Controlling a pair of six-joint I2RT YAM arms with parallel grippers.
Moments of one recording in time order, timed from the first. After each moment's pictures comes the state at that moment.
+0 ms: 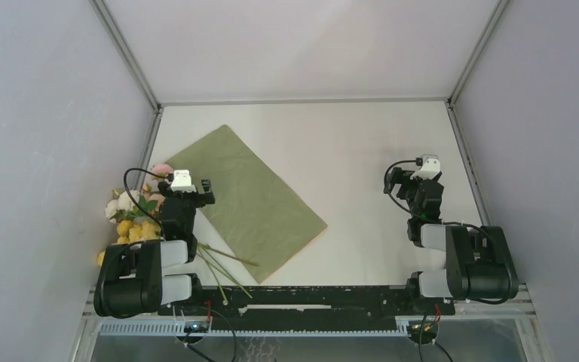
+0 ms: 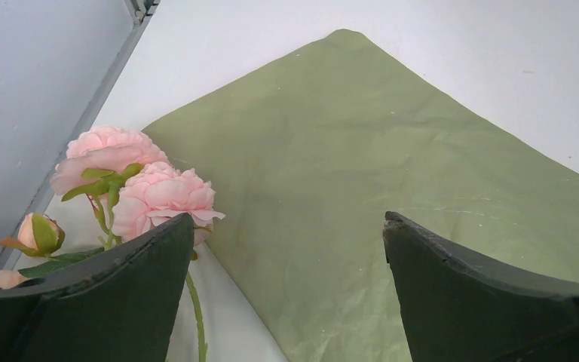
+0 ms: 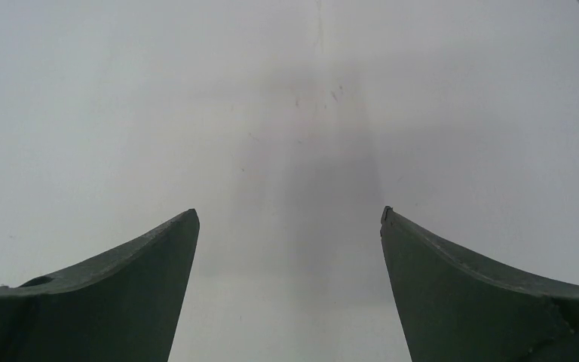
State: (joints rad) left arm 0.07 1.27 0.12 1.08 0.01 0.05; right arm -0.04 1.37 0.26 0.85 -0.04 0.12
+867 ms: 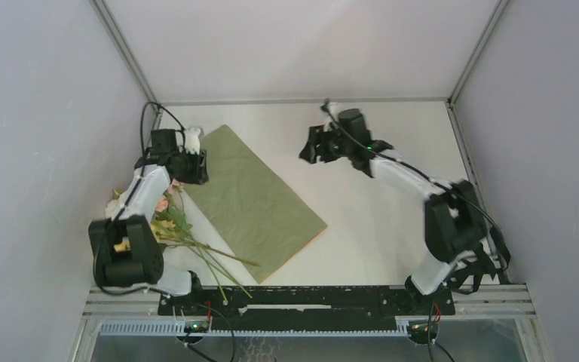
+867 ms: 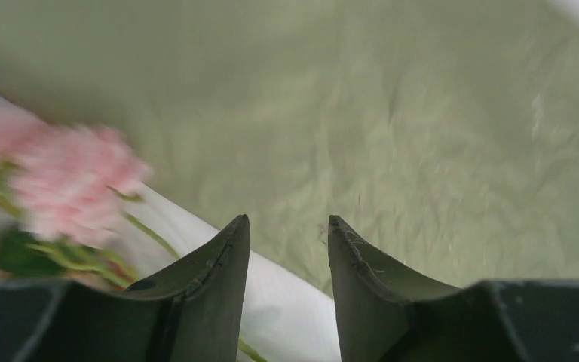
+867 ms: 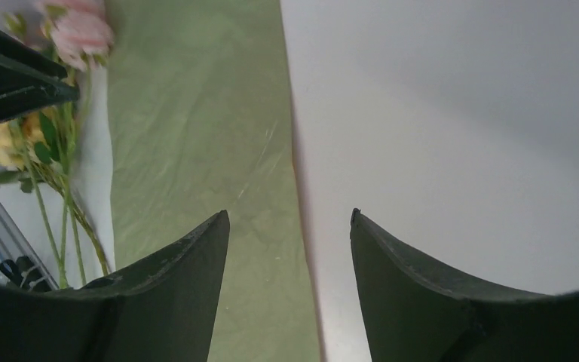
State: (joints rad) left arm 0.11 1.39 1.05 -0.48 0.26 0.23; right arm 0.45 1.62 1.21 -0.10 -0.33 0.32
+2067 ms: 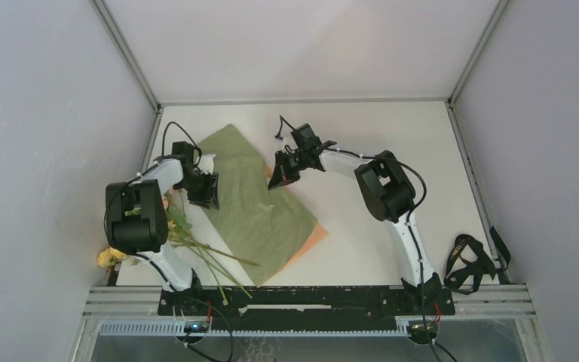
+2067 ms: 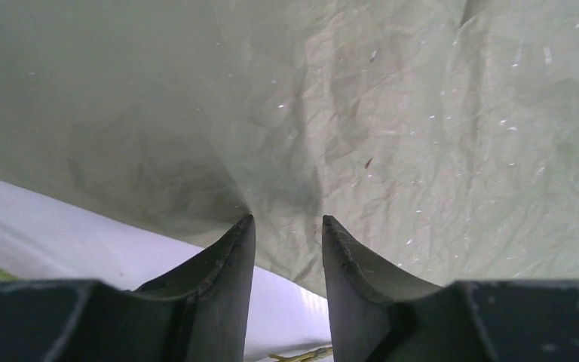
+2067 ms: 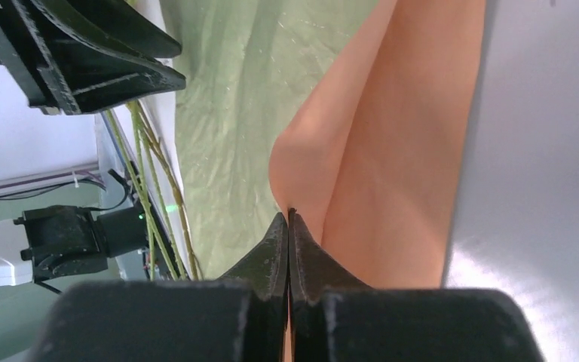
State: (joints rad) left arm 0.08 1.72 1.04 -0.68 0.27 0.19; right arm 0.60 2.31 1.71 -0.27 -0.77 0.49
